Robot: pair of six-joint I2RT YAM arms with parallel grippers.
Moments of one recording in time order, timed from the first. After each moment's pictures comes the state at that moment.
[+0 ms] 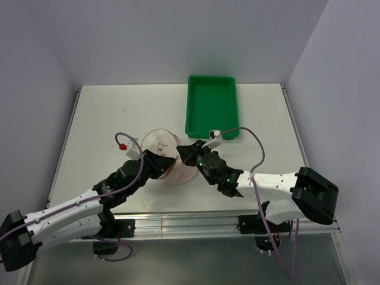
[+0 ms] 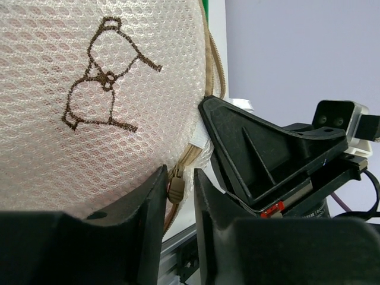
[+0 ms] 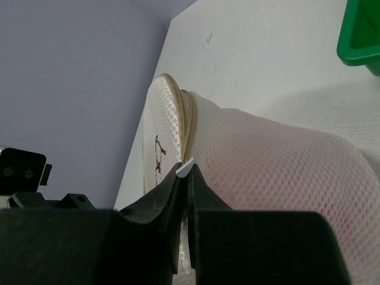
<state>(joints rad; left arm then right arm) -0.94 0.81 0.41 0.13 -0.32 -1.25 1.06 1.31 0.57 0.60 0.55 0.94</state>
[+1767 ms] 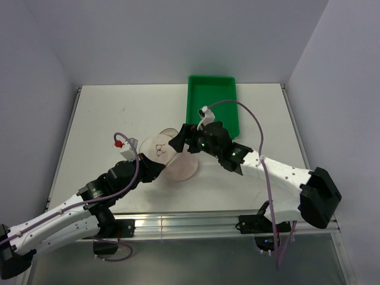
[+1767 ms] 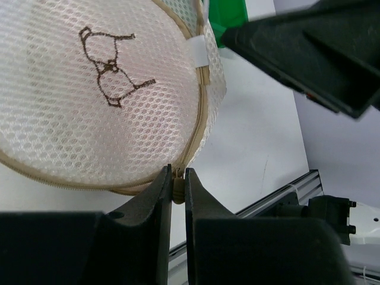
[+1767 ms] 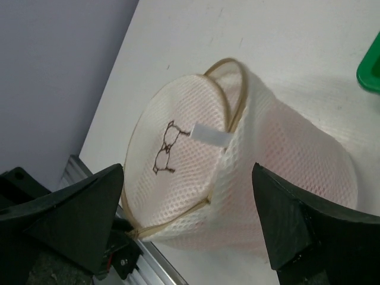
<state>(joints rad) -0.95 0.64 0.51 -0.23 -0.32 -0.92 0.79 1.34 0.89 0.11 -0.03 0.70</state>
